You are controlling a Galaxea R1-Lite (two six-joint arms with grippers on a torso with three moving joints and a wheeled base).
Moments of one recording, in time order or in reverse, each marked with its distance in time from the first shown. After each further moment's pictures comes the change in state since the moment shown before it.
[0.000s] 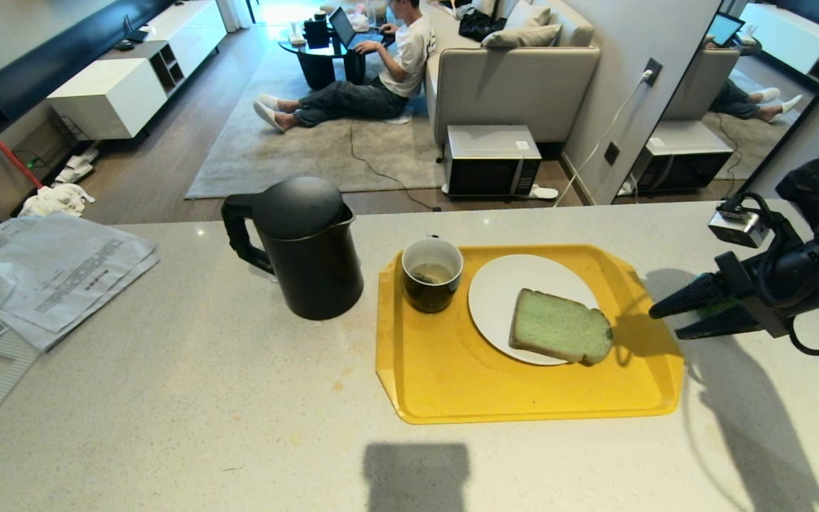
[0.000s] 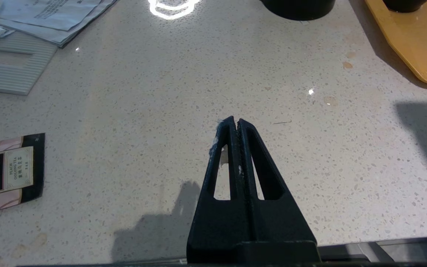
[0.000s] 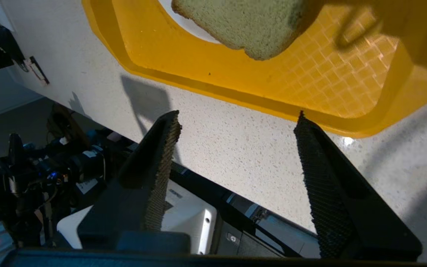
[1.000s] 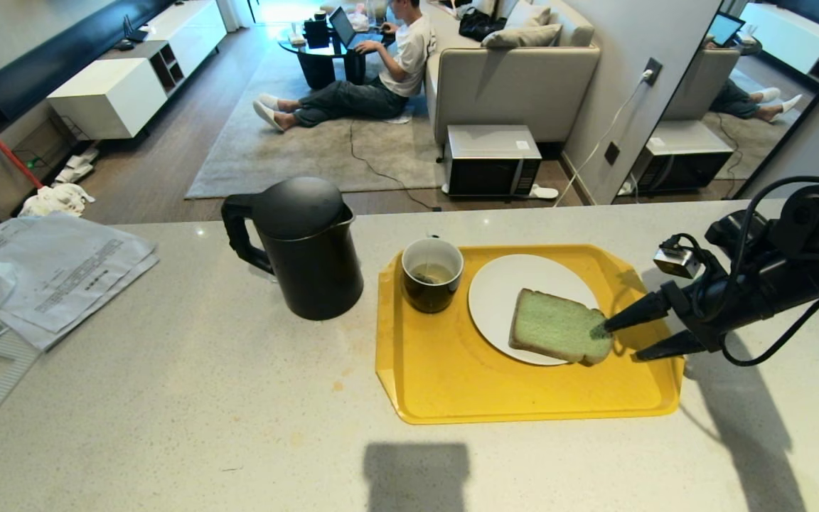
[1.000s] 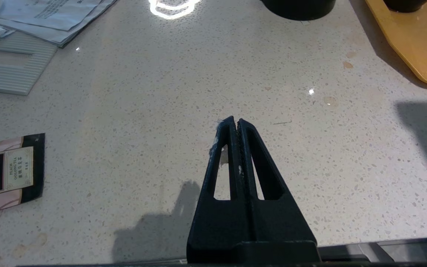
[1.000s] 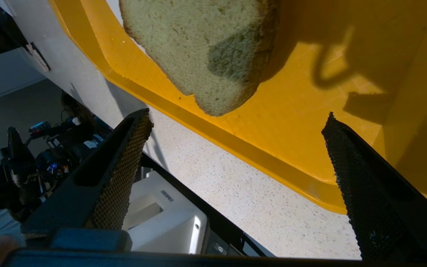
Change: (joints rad) left arm 0.000 0.000 0.000 0.000 0.000 0.000; right arm -0.001 0.266 -0.087 -0.017 0.082 -0.094
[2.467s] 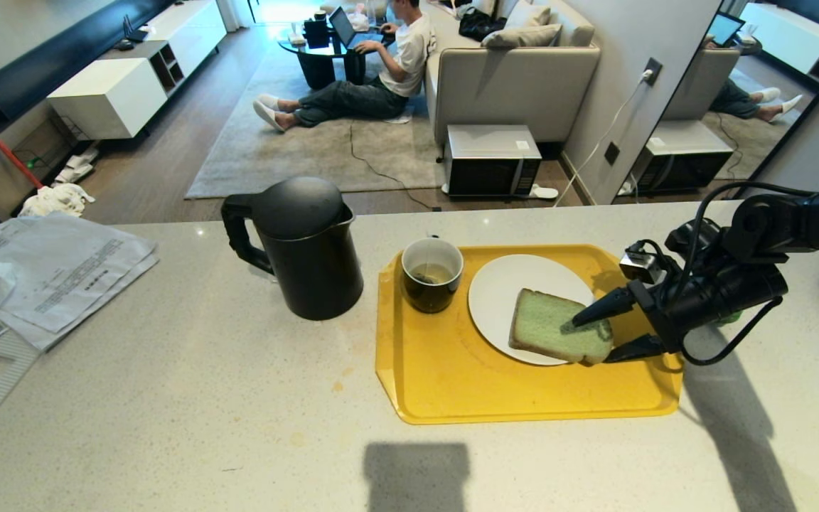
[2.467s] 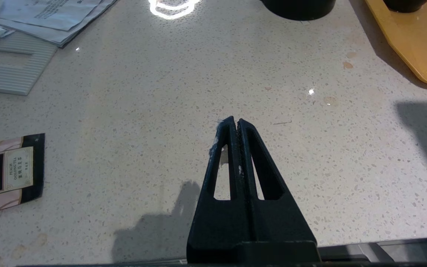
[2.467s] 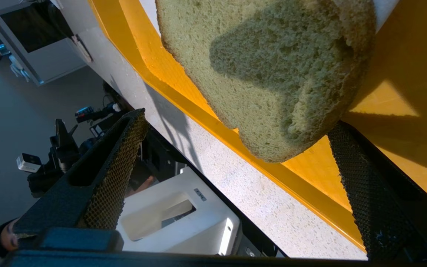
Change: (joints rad) left arm 0.000 0.000 0.000 0.000 0.000 -0.001; right arm 0.073 0.093 -0.089 0.029 0.113 0.073
